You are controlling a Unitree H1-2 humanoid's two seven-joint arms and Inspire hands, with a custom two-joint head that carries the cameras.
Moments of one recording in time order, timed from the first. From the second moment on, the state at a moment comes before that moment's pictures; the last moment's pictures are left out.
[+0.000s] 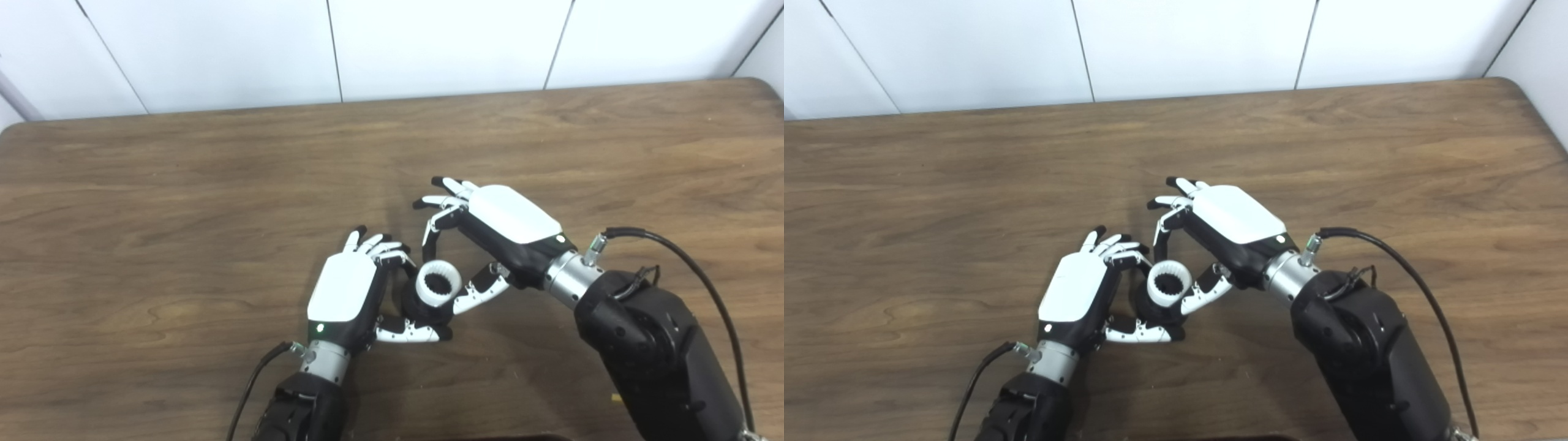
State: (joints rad) left arm 0.09 0.05 -0.48 -0.21 1.00 0.11 0.02; right arm -0.14 -0.27 0.32 -0.61 -0.86 0.24 0.66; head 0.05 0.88
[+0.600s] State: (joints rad) left arm 0.08 0.05 -0.48 -0.22 1.00 0.12 0.00; right arm -0.14 -0.27 0.32 -0.59 -0.87 0.23 0.66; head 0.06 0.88
